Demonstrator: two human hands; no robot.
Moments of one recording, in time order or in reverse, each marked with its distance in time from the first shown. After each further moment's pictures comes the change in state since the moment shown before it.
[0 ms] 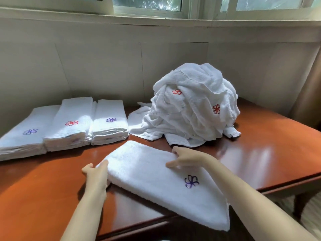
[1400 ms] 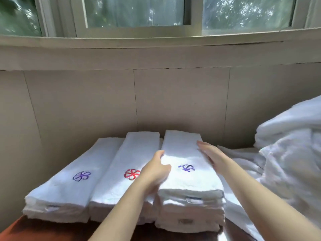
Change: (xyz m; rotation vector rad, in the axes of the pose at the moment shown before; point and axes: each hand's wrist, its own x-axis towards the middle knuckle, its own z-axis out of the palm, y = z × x) left_hand 0.287 0.109 0.034 0.782 -0.215 0.435; right_hand 0.369 -0.158 -0.032 0.981 0.195 -0.152
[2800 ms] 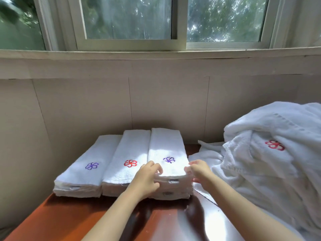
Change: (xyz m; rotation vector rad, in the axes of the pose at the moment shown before) left_hand -0.096 0.010 -0.011 0.473 0.021 0.452; right_hand -0.147 -0.008 0.004 -0.242 0.137 0.151
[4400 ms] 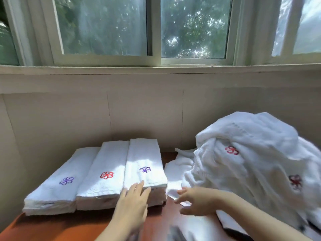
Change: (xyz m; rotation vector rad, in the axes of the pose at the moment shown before) left_hand -0.050 0.075 -0.003 0.499 -0.055 0.022; right_hand -0.093 -0.001 -0.090 -1.262 -0.524 -0.533
